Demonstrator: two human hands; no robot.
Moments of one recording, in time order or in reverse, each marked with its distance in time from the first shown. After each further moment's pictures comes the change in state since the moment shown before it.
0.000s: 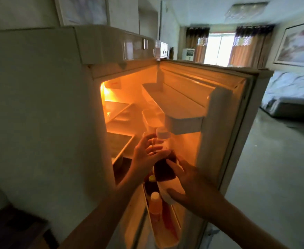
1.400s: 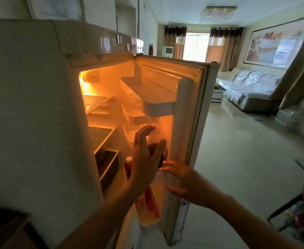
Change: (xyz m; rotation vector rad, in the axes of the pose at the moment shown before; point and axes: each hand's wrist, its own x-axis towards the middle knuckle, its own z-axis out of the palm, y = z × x) left_hand -0.071 0.027 0.063 0.291 0.121 0.440; right_hand -0.066 0.041 -0.001 0.073 -0.004 -0.138
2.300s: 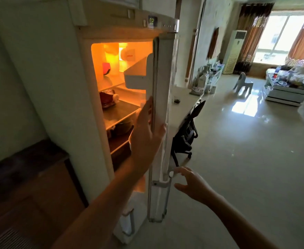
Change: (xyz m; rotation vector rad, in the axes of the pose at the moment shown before) left_hand -0.027 0.060 0.057 0.418 0.333 -0.050; right_hand -0.046 0.113 0.044 0.183 -0.210 0.051
